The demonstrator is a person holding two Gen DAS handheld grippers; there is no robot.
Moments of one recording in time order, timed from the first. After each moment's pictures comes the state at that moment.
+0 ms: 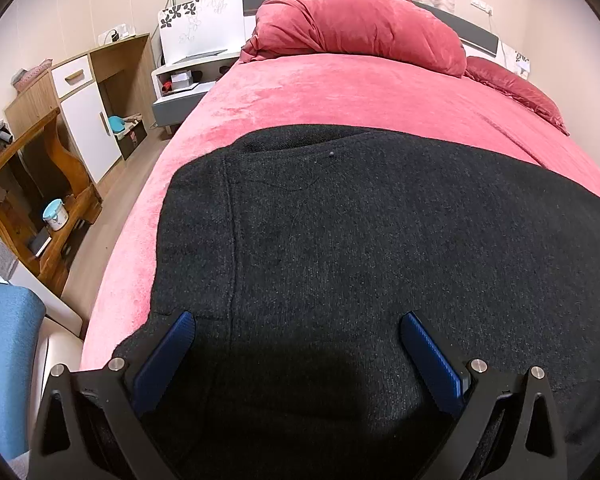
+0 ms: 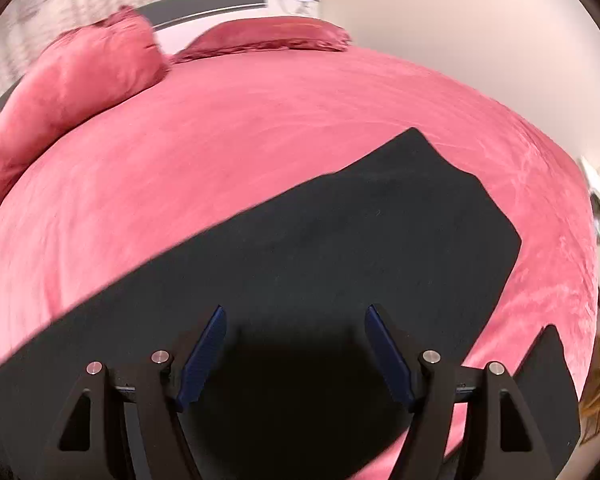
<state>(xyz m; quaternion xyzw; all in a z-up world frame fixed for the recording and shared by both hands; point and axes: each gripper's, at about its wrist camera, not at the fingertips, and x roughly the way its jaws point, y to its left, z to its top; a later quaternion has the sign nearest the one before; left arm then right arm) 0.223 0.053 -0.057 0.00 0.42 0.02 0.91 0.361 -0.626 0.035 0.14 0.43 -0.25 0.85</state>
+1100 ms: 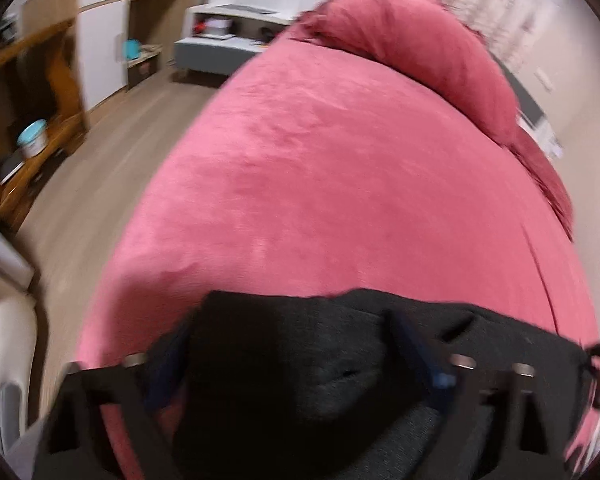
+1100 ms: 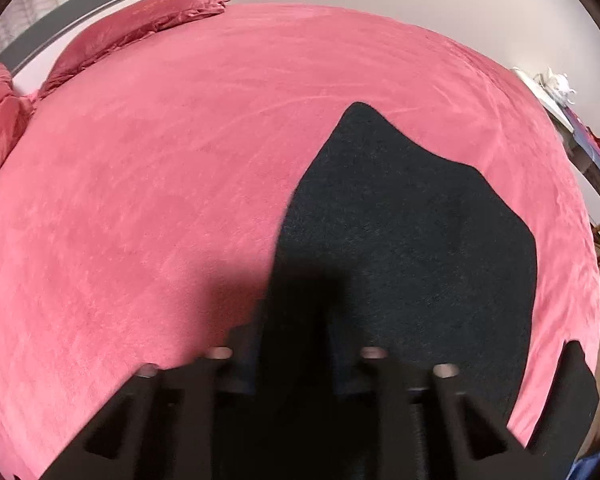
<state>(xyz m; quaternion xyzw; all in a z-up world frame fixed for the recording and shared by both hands) 0.345 0.122 -0.046 -0.17 0.46 0.02 0.87 0.443 -0.731 -0.003 0.26 0.46 -0.39 0.75</state>
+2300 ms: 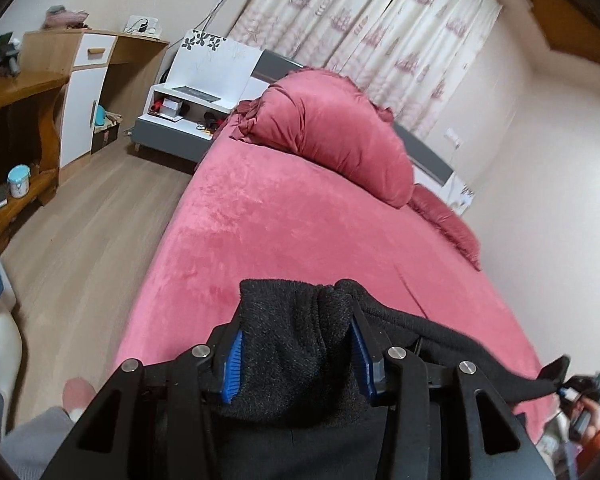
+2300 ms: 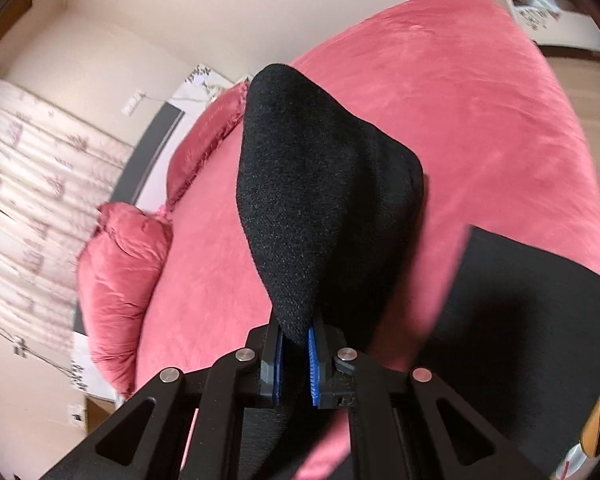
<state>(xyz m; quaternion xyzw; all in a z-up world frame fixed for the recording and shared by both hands) 0.150 0.145 0.083 -0.23 0.29 -0.08 0.93 0.100 -0.722 0.098 0.51 0.23 -0.22 0.80</state>
